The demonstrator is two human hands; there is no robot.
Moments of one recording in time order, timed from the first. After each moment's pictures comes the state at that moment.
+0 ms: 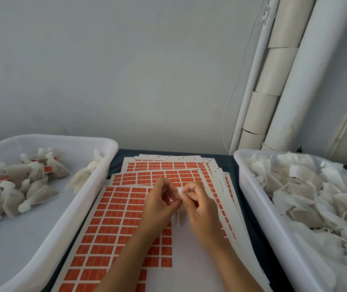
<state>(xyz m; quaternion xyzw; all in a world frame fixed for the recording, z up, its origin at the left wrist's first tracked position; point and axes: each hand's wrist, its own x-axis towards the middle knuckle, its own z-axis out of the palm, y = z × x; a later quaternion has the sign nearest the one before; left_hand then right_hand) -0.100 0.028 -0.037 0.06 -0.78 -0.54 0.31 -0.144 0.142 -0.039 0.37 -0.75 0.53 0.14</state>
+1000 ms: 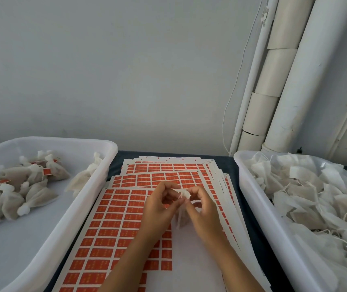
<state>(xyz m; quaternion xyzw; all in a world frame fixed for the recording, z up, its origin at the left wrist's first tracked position) -0.098 0.031 -0.037 0.05 -0.75 -0.58 0.31 -0.151 0.141 -0.042 0.28 -0.76 0.58 0.04</state>
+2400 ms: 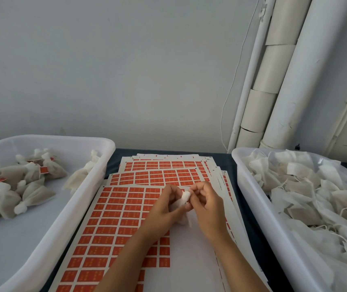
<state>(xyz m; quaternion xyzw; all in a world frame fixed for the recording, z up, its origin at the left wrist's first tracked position) -0.098 0.033 -0.046 0.00 -0.78 -0.60 0.16 -0.157 0.152 -0.040 0.30 -0.74 0.60 0.09</state>
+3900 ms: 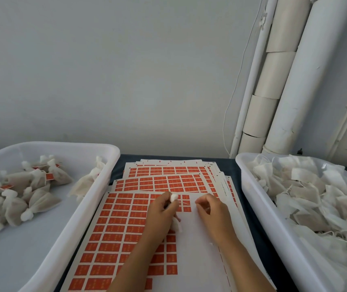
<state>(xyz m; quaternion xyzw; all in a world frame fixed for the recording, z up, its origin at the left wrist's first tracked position) -0.106 0.024 -0.049 0.13 -0.76 -0.59 0.24 -0.178 0.156 -0.054 0.23 -0.87 0.43 0.05</state>
